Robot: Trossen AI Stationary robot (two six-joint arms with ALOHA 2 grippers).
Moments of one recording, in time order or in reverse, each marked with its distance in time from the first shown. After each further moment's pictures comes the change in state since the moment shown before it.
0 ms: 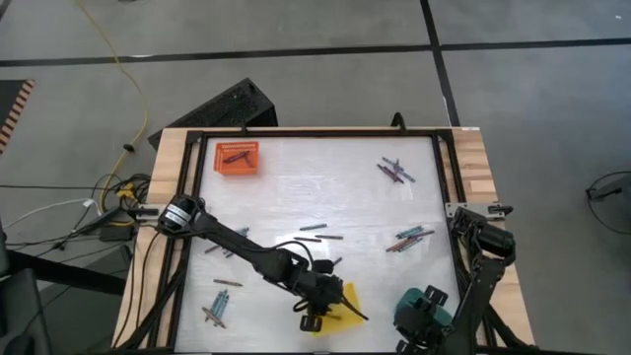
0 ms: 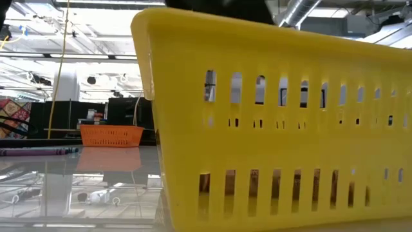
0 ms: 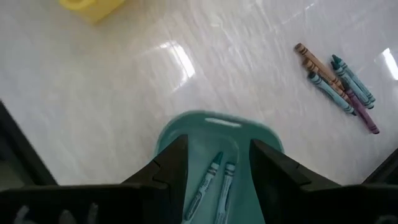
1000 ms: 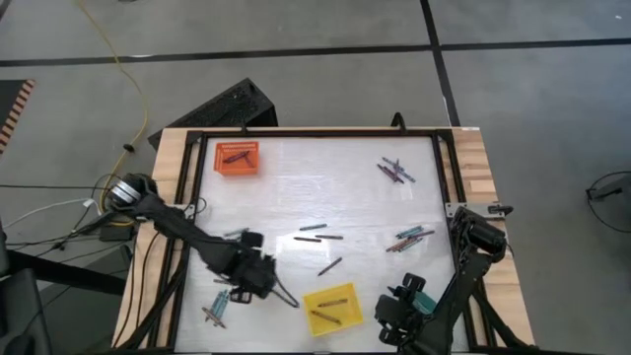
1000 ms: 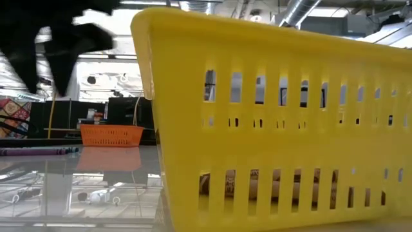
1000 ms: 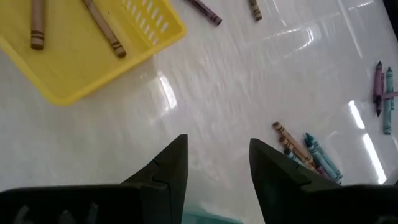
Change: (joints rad) left arm -0.121 -0.427 -0.414 -0.603 -0.199 -0.110; right arm -0.109 0.000 0.000 0.000 0.184 -0.217
